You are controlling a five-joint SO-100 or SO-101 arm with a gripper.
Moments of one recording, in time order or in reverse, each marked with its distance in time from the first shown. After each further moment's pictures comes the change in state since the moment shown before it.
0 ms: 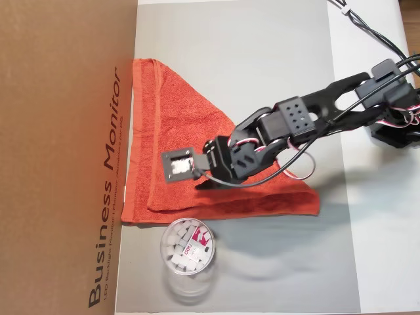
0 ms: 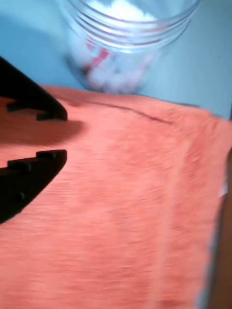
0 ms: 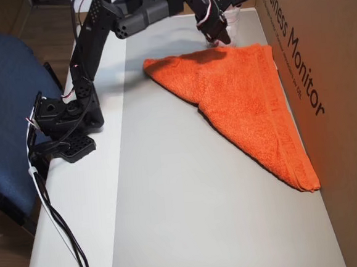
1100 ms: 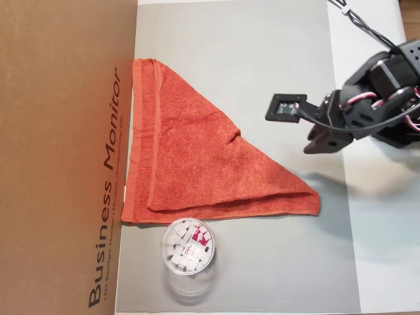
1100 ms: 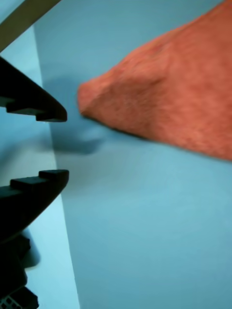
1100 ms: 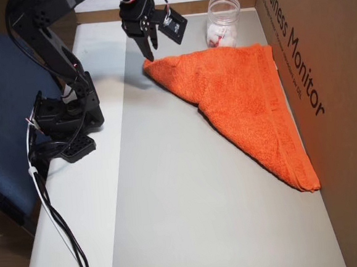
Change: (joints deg) arm -6.3 59.8 59.1 25.7 31.3
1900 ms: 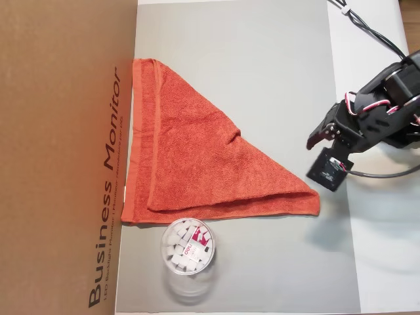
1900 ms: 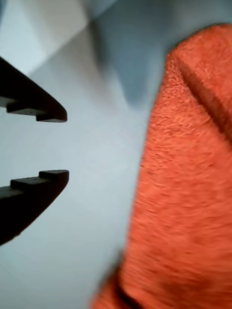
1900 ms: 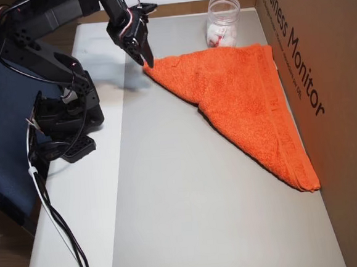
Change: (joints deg) arm -1.3 14.0 23.5 -17.4 -89.7
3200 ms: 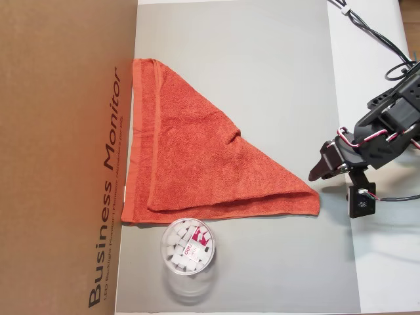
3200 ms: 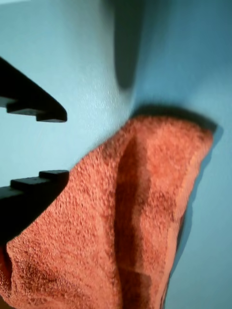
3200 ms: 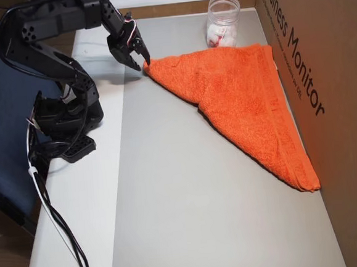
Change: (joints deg) arm -11.2 -2.9 13.7 -19.7 -22.3
